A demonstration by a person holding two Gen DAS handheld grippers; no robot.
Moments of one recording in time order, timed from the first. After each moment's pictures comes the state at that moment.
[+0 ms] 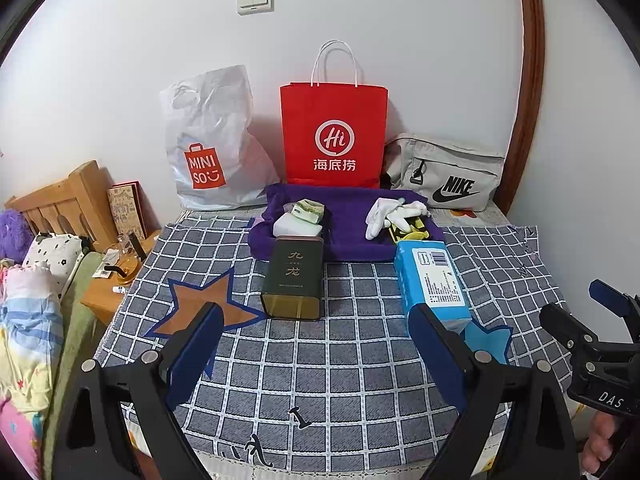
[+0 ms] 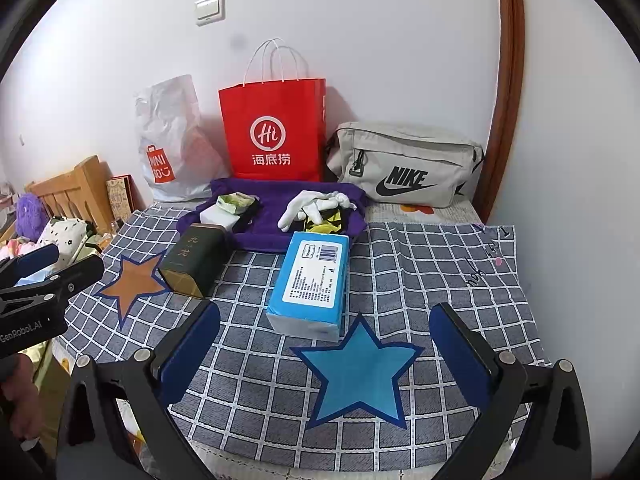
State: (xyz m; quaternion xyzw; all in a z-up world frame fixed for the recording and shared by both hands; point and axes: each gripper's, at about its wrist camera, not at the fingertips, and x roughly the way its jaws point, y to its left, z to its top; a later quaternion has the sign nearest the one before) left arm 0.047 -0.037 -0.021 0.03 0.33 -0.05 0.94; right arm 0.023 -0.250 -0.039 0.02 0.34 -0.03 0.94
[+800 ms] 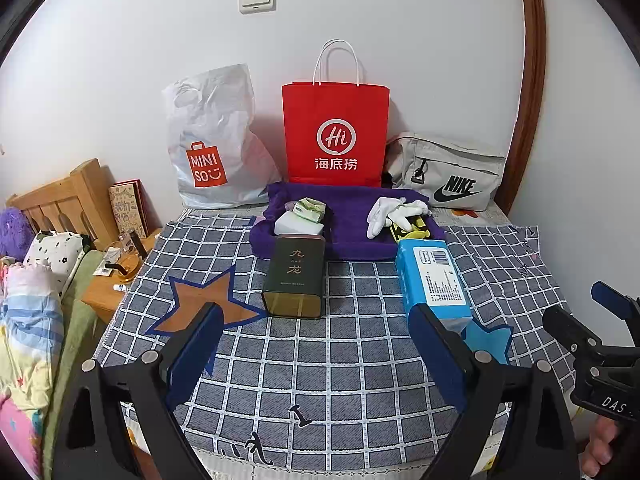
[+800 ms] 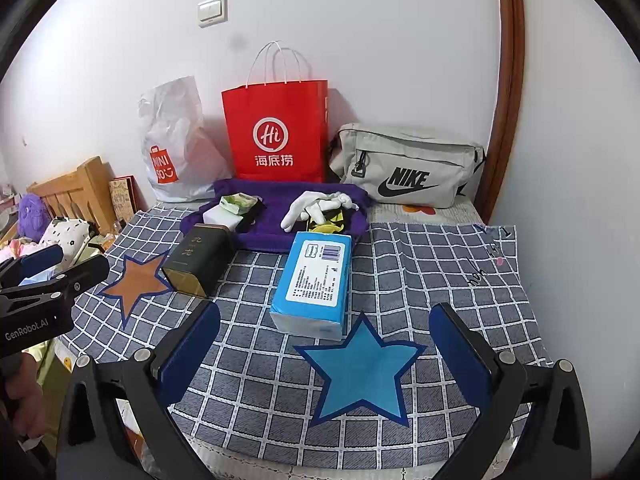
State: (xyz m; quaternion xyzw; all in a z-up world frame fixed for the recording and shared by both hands) left arm 0.047 -0.036 -0.022 0.03 0.33 -0.05 0.94; right arm 0.019 -0.248 -0.038 0.02 0.33 -0.03 0.94
